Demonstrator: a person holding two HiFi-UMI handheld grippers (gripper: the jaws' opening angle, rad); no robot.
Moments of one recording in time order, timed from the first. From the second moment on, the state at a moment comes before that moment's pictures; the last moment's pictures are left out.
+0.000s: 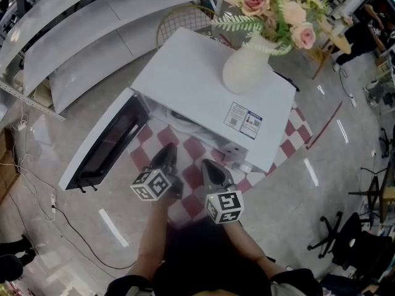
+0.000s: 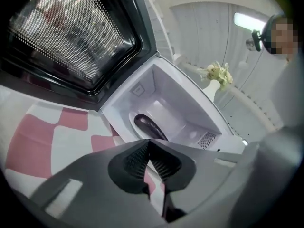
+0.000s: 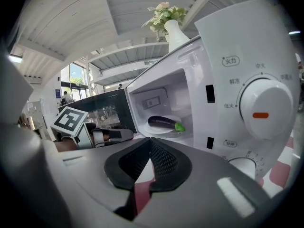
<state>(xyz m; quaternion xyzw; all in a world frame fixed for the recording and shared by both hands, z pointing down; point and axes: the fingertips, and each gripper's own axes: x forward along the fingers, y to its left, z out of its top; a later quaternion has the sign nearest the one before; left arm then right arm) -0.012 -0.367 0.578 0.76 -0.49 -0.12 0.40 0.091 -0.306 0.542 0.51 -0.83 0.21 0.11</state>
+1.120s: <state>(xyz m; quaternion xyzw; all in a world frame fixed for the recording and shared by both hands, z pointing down) -0.012 -0.420 0.597 0.66 -0.39 -0.27 0.59 0.086 -0.320 0.555 0.49 -0.83 0.23 0.12</state>
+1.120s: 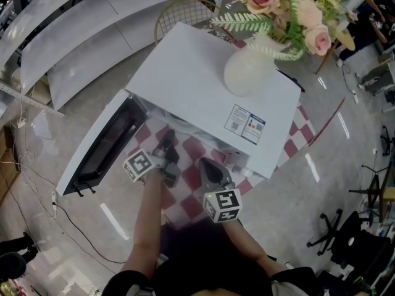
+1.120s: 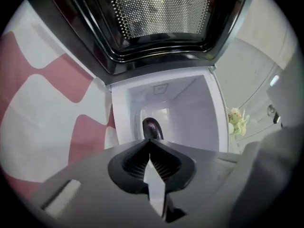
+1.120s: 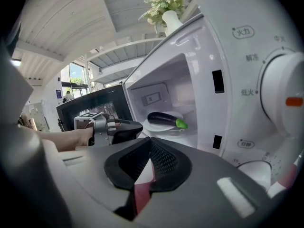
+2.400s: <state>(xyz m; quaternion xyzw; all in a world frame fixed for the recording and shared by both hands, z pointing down) 0.003 -0.440 0.612 0.63 -0.36 -0.28 0.63 0.095 -0.327 0.564 0.50 -0.82 0.23 0.13</state>
